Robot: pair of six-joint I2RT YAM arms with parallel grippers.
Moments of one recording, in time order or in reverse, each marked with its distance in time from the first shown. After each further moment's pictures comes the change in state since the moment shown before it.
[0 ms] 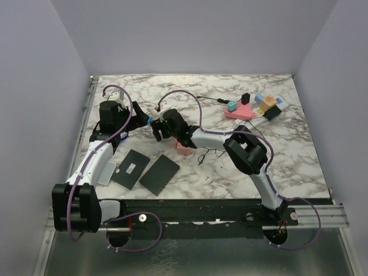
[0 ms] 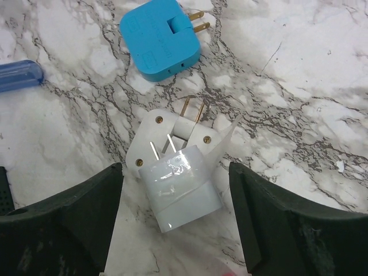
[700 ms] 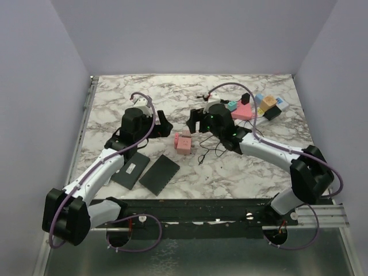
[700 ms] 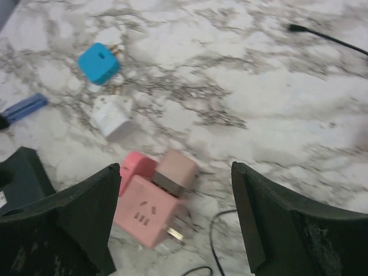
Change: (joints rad) left arm -0.278 -0.067 -0.029 0.014 -0.084 -0.004; right arm -0.119 -0.665 -0.500 -0.042 0.049 0.130
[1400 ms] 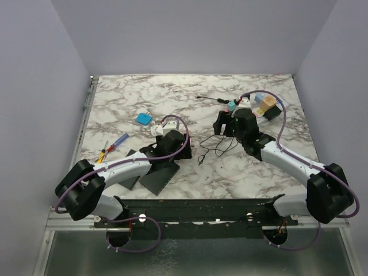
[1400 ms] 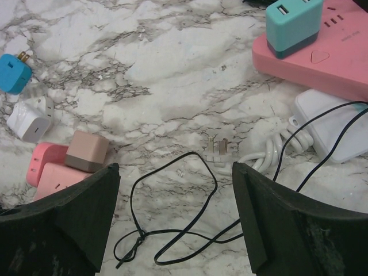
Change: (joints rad) left arm -0.505 0.203 -0.075 -0.005 -0.447 -0.295; right arm -0.250 -0.264 -0.262 -0.108 0.020 0.093
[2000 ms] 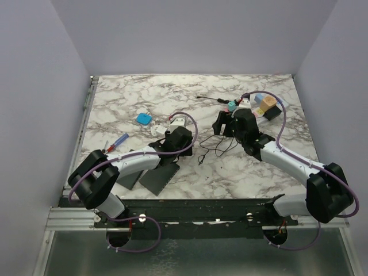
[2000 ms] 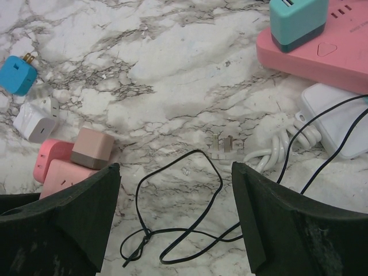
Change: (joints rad) left arm -0.001 0.164 0.101 0.031 -0.046 0.087; right arm -0.001 0.005 -0.008 0.000 -0.011 0.041
